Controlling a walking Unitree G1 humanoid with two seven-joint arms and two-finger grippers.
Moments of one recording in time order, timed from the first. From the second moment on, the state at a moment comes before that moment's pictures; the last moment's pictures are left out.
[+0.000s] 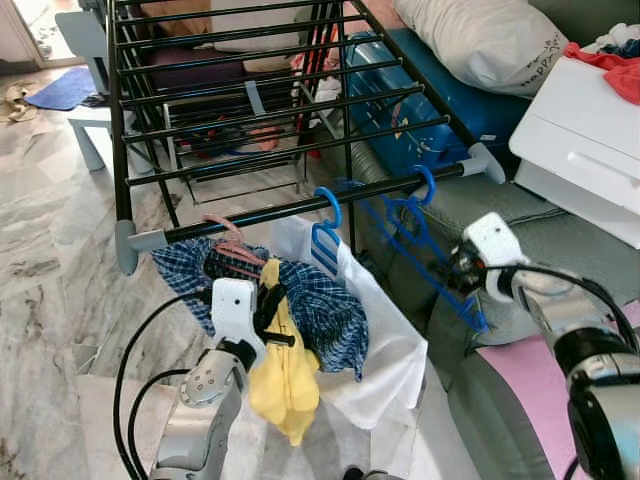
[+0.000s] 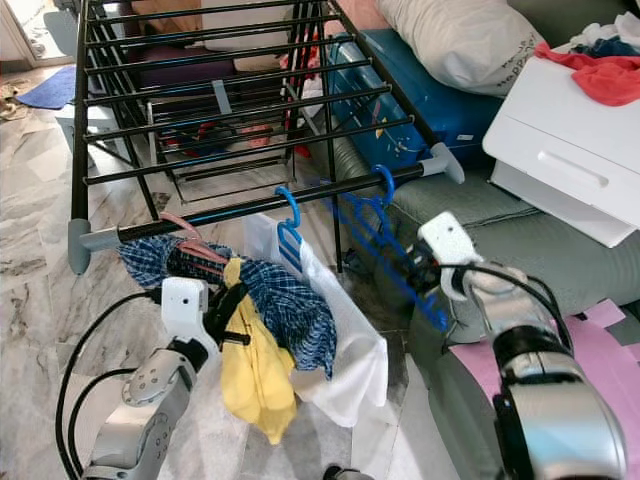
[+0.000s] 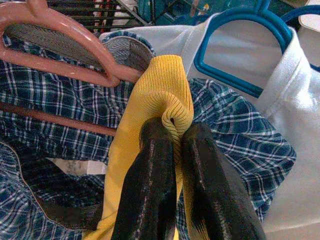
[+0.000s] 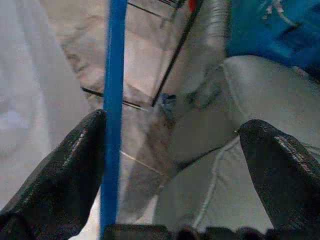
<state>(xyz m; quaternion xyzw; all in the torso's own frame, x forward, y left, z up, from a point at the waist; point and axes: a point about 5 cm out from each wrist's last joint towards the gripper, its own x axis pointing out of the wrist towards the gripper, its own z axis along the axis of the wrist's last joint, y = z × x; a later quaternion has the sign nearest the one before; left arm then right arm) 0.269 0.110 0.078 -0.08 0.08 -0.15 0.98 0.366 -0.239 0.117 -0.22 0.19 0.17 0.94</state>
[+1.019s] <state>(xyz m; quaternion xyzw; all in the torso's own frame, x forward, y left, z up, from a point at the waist) 0.270 0.107 0.075 -0.07 0.09 -0.15 0.98 0.368 -0.218 0.120 -0.18 0.18 0.26 0.93</state>
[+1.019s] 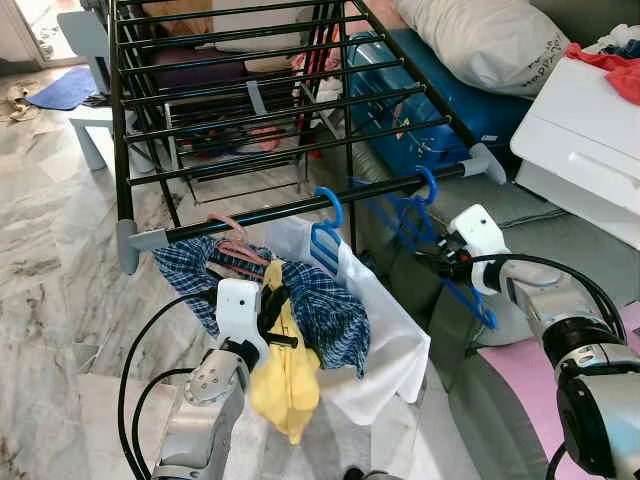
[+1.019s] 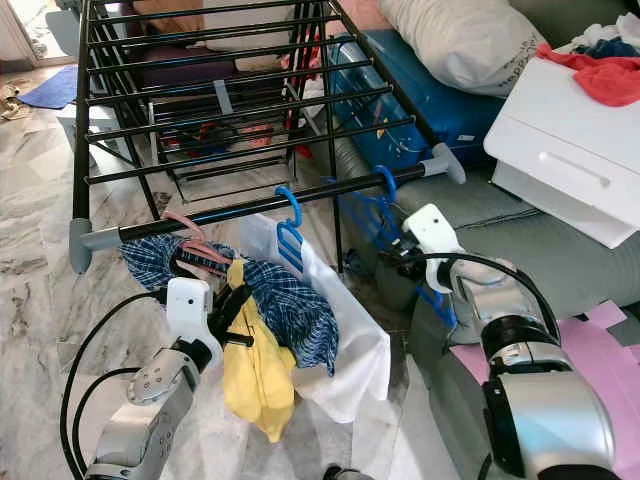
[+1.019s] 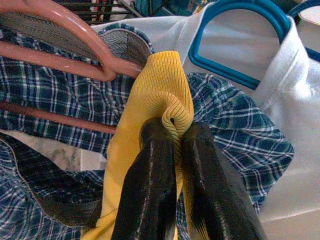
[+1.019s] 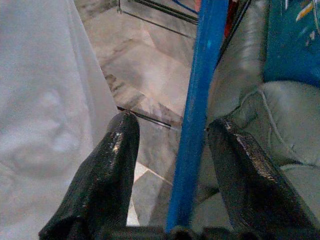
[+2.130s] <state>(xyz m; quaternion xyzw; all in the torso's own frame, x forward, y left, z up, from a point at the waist) 0.269 0.103 0.074 -0.07 0.09 -0.16 0.98 0.367 -0.222 0.113 -0.17 0.19 0.21 0.94</state>
